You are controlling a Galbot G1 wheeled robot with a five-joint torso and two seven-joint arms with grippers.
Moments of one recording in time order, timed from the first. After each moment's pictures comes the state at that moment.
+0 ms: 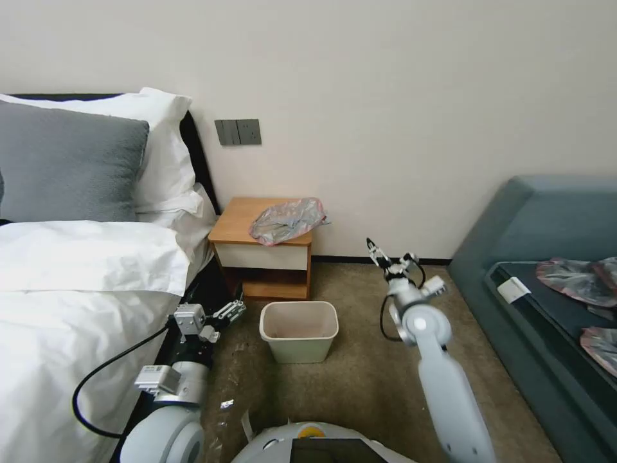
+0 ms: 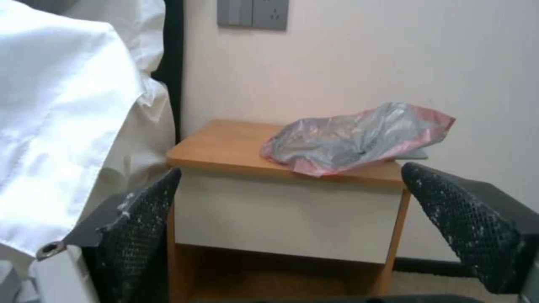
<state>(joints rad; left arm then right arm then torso) 1.81 -1.37 -0.55 -2.49 -0.27 0.05 -0.12 -1.06 1.35 0.54 1.89 1.09 -0.27 0.16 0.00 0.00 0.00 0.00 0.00</state>
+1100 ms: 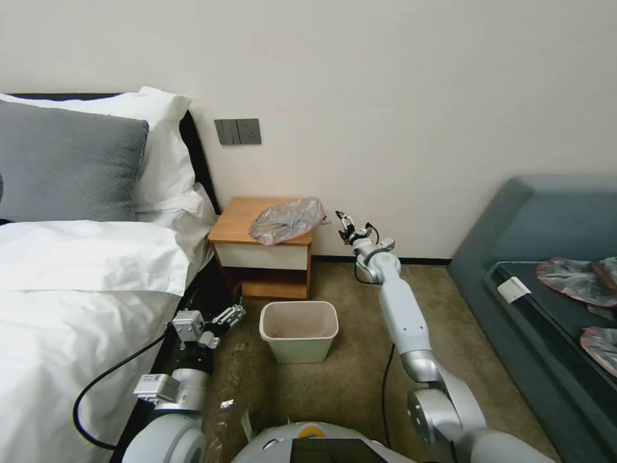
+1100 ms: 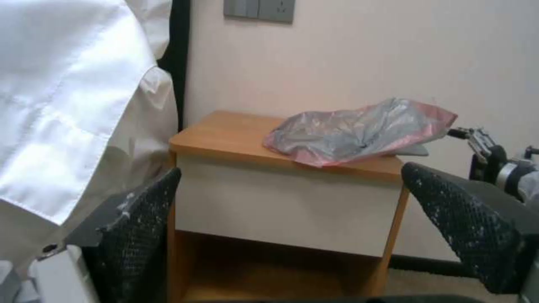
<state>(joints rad) 1.85 -1.43 -0.55 -2.48 -0.27 0.02 -0.09 -0.52 1.46 0.43 1.17 1.50 -0.37 0.06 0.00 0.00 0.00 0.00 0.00</state>
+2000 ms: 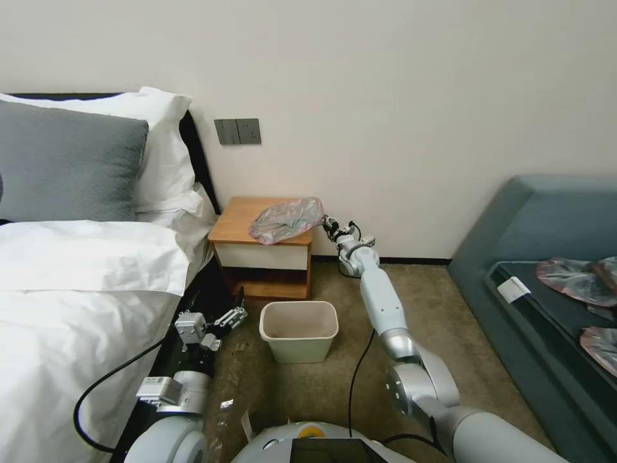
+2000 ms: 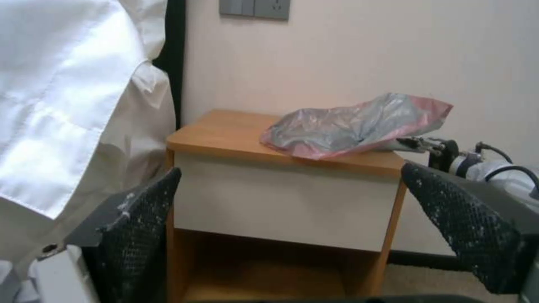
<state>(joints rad) 1.86 -1.44 -0.55 -2.47 -0.24 0.01 -0.07 -0.41 1.56 0.43 0.96 1.44 -0.35 -0.01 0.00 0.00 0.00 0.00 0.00</state>
